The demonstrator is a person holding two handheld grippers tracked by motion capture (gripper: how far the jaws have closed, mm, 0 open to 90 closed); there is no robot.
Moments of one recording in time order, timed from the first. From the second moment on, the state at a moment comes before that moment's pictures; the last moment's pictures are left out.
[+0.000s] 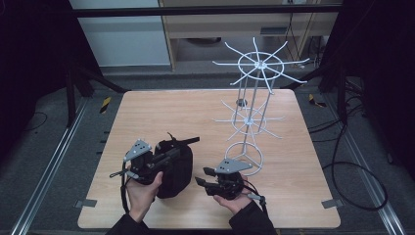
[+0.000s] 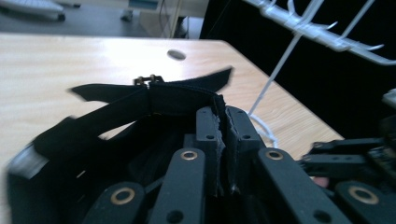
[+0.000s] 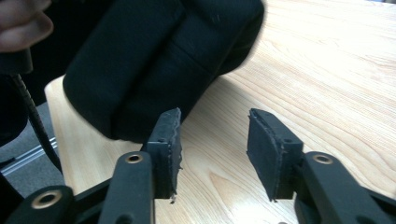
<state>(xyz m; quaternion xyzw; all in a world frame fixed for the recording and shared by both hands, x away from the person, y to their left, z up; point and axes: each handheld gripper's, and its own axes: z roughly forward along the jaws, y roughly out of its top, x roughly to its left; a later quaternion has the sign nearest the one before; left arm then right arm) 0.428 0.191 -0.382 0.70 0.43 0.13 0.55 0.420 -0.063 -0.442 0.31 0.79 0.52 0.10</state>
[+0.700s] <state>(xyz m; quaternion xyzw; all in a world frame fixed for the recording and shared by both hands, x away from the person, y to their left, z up) 0.413 0.177 -0.369 0.71 0.37 0.15 0.58 0.418 -0.055 -0.440 0.27 0.80 0.53 0.09</state>
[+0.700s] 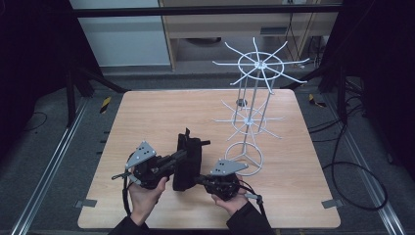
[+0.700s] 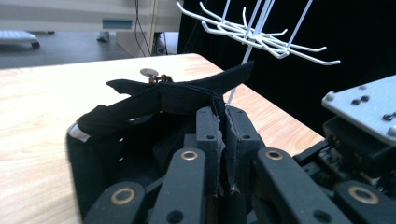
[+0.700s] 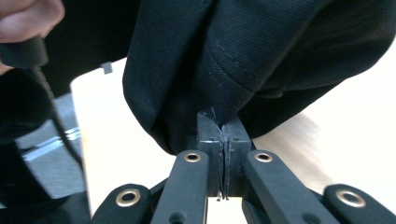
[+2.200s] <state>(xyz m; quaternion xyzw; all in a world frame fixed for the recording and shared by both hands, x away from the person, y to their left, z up) 0.419 0.292 -0.437 0.74 0.48 0.22 0.42 0.409 -0.116 -0.449 0.35 0.79 0.47 0.17</state>
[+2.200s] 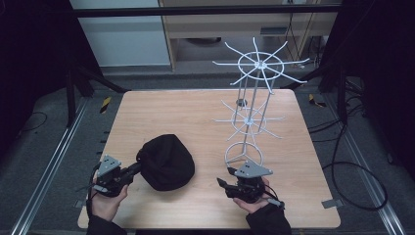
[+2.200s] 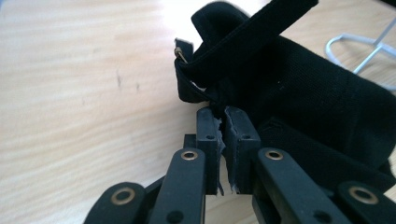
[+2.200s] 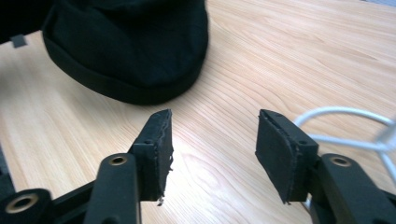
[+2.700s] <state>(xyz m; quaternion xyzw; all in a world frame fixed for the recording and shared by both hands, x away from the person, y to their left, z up) 0.434 0.299 -0.467 0.77 0.50 0.23 0.32 0.408 -0.163 -0.464 0.41 0.77 0.43 0.21</state>
